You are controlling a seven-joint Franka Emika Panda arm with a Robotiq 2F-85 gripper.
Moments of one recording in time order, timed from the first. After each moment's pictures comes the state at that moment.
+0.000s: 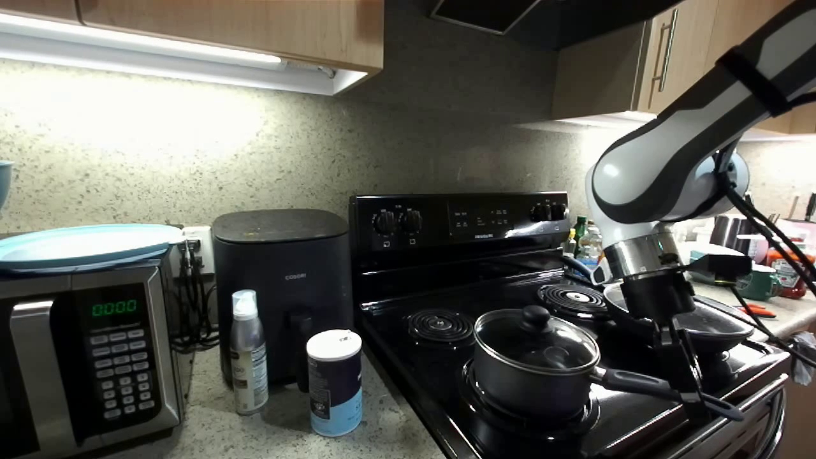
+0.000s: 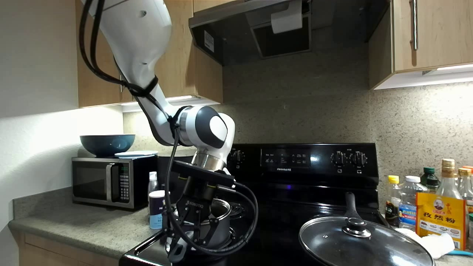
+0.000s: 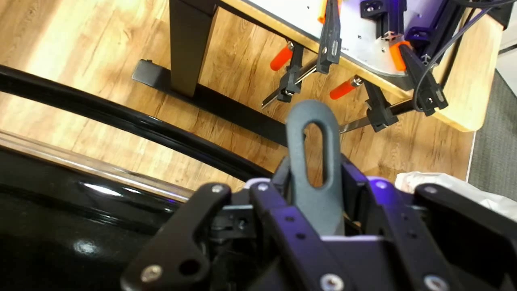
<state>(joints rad) 0.01 -0.01 -0.06 -2.40 0.03 1.84 -0.49</state>
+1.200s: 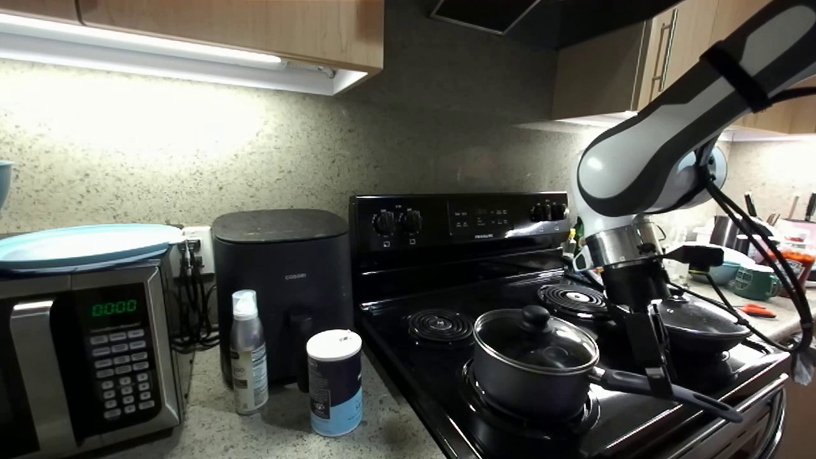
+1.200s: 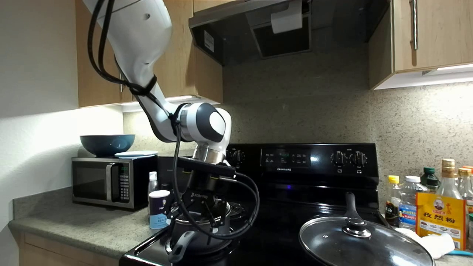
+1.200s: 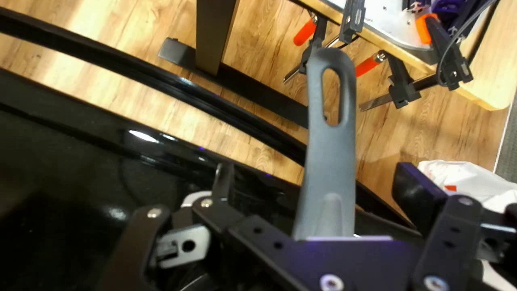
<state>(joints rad) 0.01 0.01 -0.03 -2.34 0.00 1.88 -0.46</state>
